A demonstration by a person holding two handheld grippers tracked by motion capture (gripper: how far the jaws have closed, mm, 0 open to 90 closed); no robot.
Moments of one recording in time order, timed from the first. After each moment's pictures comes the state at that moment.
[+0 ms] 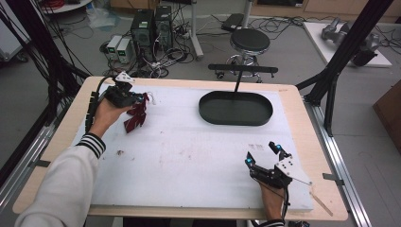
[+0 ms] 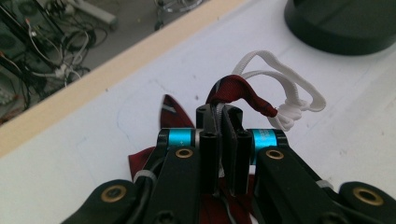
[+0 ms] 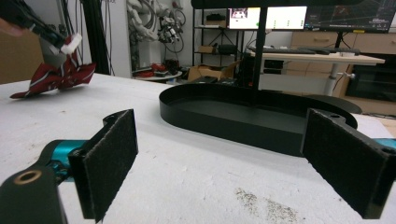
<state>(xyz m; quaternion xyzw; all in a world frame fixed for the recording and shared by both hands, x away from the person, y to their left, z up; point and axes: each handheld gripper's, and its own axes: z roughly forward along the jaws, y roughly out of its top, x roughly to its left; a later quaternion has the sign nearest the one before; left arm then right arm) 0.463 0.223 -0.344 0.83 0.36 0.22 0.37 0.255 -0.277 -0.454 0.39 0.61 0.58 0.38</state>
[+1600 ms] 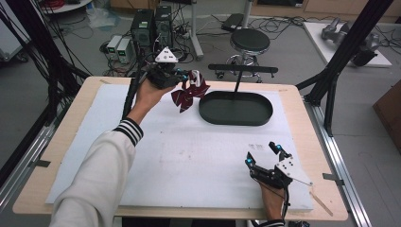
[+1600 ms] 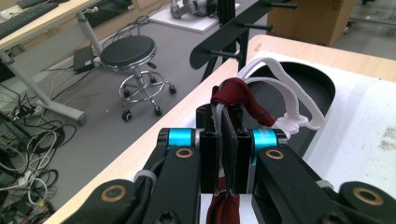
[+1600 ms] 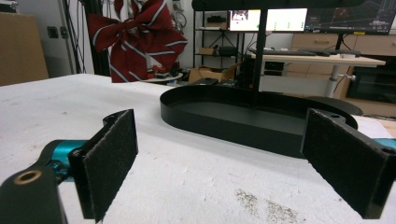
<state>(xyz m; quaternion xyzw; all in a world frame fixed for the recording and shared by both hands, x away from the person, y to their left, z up) 0.470 0.091 -0.272 0.81 0.24 0.23 0.48 0.254 -0.277 -0.454 0.38 0.61 0.58 0.38</state>
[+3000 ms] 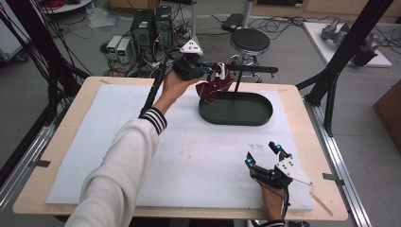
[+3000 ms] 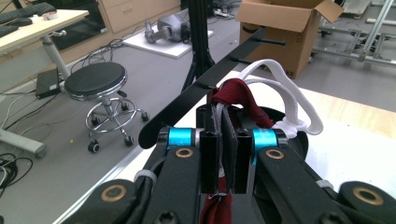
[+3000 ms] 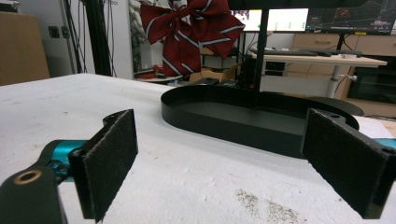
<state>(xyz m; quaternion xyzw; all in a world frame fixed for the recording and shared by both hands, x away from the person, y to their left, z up) 0.499 0.030 -0.265 0.79 0.21 0.20 0.54 0.254 -0.277 -0.454 0.38 0.61 0.58 0.37</state>
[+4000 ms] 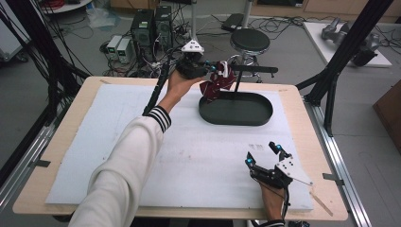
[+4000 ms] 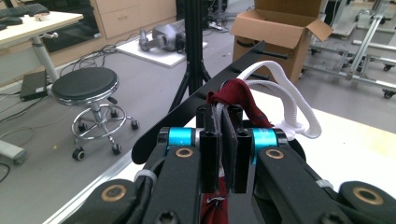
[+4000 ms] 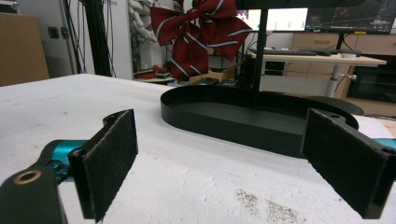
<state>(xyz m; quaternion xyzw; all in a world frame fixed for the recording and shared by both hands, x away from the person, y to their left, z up) 0.516 0.021 -0.277 0.78 0.23 0.17 0.56 0.254 -0.277 -0.454 0.39 0.61 0.58 0.37</state>
